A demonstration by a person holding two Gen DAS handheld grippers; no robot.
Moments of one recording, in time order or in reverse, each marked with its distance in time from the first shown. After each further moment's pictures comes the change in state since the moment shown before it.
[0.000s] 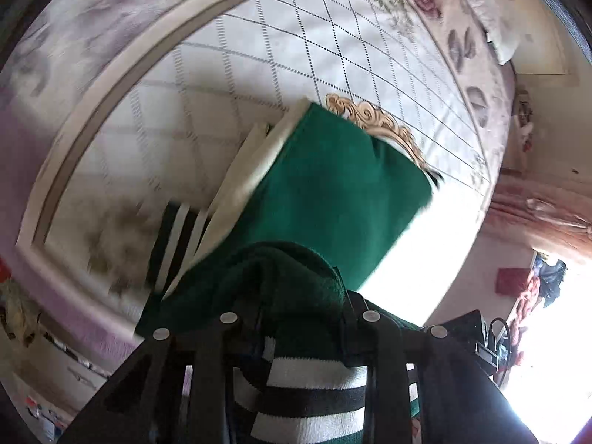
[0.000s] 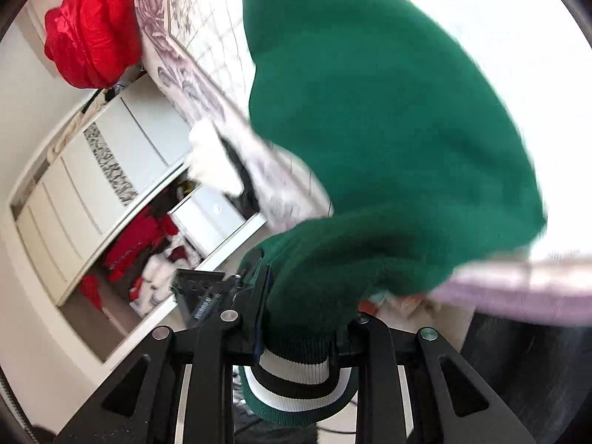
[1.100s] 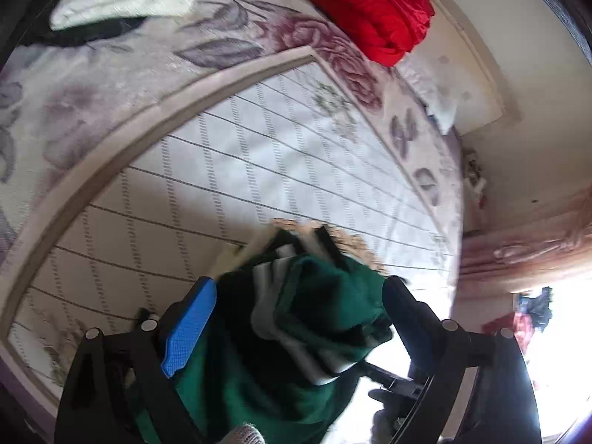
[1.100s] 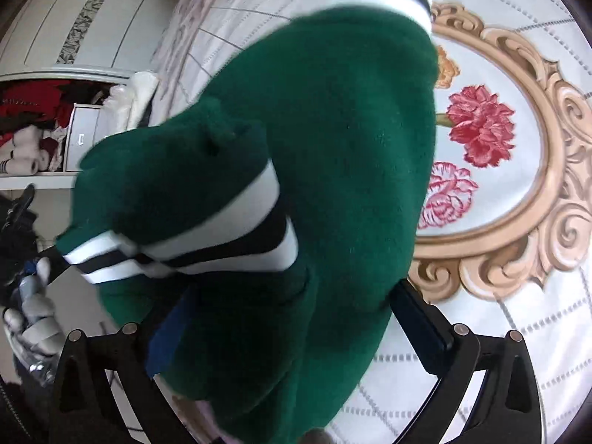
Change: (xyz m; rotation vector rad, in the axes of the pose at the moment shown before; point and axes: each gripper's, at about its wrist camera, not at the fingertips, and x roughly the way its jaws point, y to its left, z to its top) left arm -0.015 -0.014 0.015 0.102 -0.477 -0.119; right arm -0.011 0.017 0.162 -0.793 -0.097 -0.578
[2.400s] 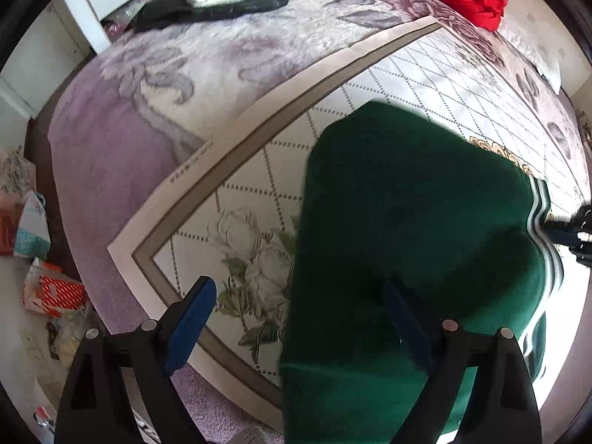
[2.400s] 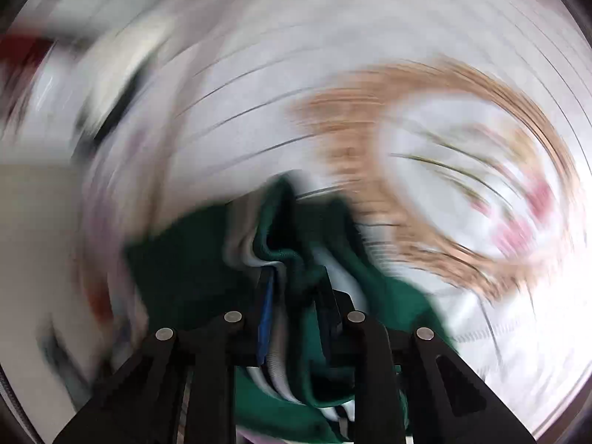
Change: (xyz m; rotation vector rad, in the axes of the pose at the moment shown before) left arm -0.035 0.114 -0.120 0.031 0.004 0.513; right arm 0.003 0.128 0.013 0.020 0.036 -0.307
